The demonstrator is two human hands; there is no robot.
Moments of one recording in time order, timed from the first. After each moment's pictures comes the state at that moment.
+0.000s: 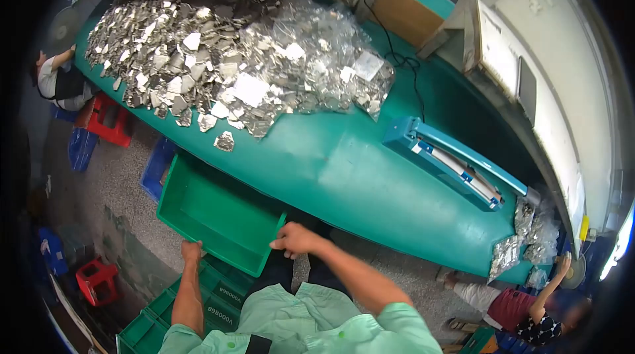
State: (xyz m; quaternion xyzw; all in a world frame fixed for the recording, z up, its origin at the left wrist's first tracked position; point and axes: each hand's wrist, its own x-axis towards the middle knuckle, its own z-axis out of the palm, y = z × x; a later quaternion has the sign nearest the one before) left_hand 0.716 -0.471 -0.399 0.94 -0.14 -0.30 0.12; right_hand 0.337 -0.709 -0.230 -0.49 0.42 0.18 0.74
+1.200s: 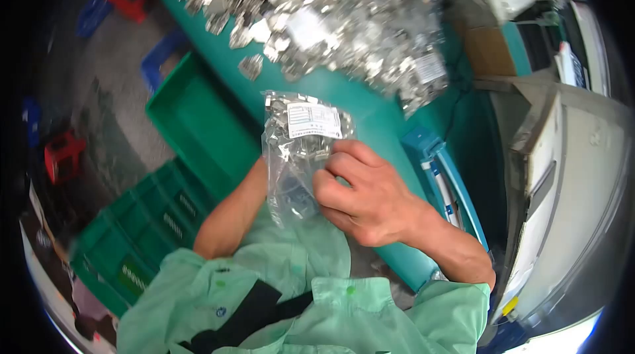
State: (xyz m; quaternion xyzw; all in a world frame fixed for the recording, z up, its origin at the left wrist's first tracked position) left_hand 0.455 -0.775 -0.189 0.36 -0.33 -0.59 0.64; right_hand 0.328 -0.874 0.034 -0.95 -0.05 -0.06 0.30
